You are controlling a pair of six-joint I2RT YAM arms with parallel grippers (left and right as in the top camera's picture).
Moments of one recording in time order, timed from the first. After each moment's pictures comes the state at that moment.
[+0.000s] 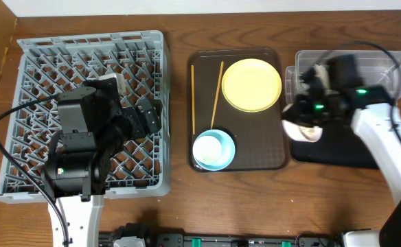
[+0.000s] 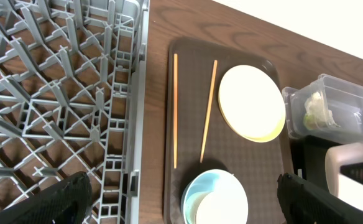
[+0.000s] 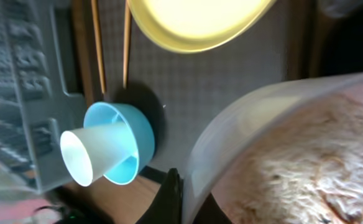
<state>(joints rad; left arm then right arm) 0.06 1.01 1.15 -0.90 0.31 -0.25 0.11 1.57 1.16 -0.83 -0.60 0.28</state>
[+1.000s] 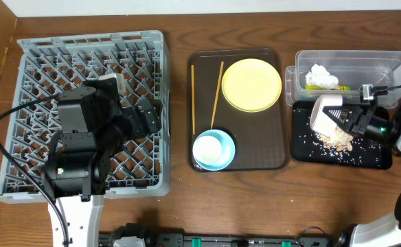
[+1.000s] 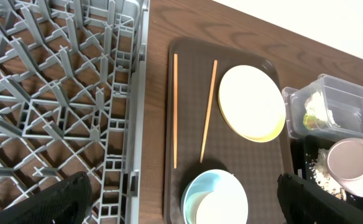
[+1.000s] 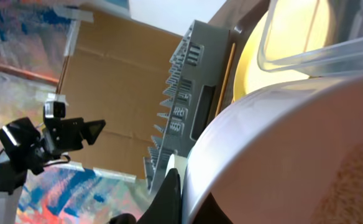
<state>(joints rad) 0.06 1.01 1.15 -0.90 0.31 -0.25 -0.41 1.77 0.85 -0.31 -1.51 0.03</state>
